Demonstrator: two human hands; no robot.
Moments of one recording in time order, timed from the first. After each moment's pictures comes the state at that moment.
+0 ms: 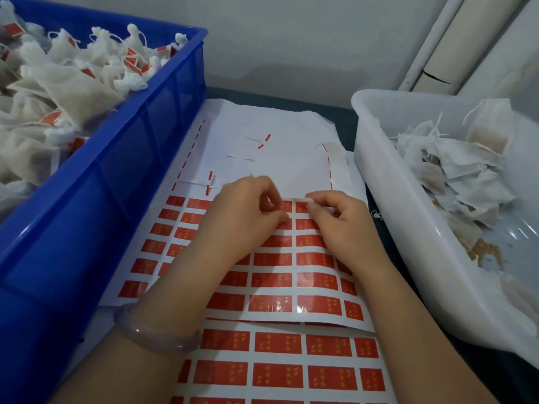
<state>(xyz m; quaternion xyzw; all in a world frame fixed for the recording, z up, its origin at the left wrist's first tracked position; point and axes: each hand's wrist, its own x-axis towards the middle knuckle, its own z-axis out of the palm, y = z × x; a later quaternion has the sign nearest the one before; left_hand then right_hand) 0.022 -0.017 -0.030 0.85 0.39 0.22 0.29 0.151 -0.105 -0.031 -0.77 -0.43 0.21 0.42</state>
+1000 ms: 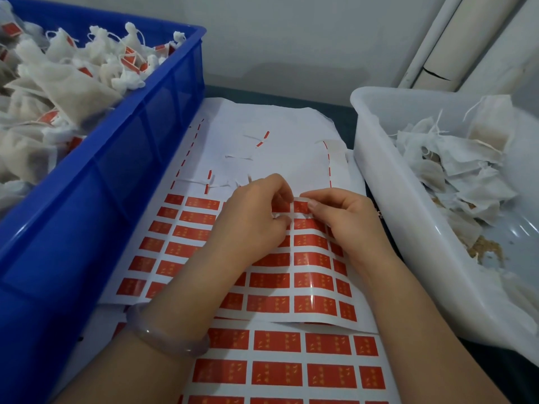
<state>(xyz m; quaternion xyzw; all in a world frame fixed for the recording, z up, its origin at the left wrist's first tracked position) 0.029 -0.029 -0.031 0.85 0.37 0.24 0.29 0.157 -0.107 -0.031 -0.72 -0.37 0.29 0.51</state>
